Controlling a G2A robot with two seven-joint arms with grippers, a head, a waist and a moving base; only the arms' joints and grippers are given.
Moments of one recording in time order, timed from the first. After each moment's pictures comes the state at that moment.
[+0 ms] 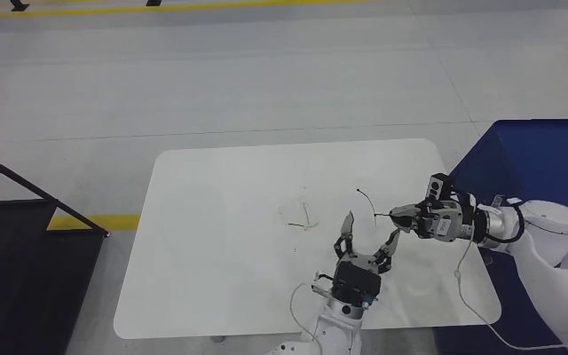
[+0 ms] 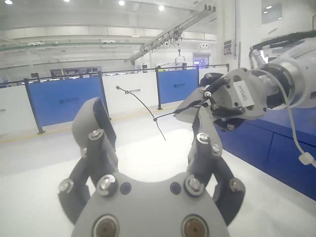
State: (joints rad) left arm 1.18 -1.64 -0.45 -1.37 1.48 0.67 0.52; right arm -1.34 -0.71 1.57 -1.71 0.94 0.64 1.09
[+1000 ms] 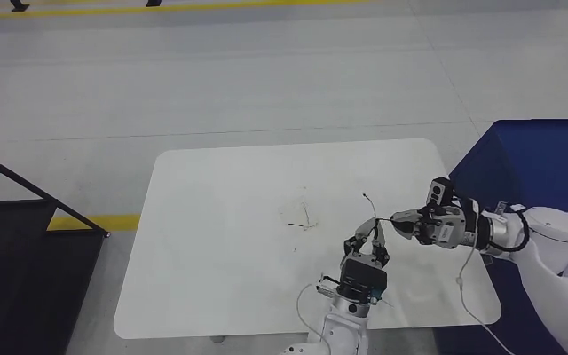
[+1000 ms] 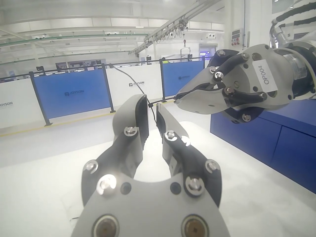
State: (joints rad) left arm 1.22 -1.70 -0.51 -1.32 1.55 0.68 0.52; right arm -1.41 -0.71 1.61 -1.76 0.96 0.62 1.09
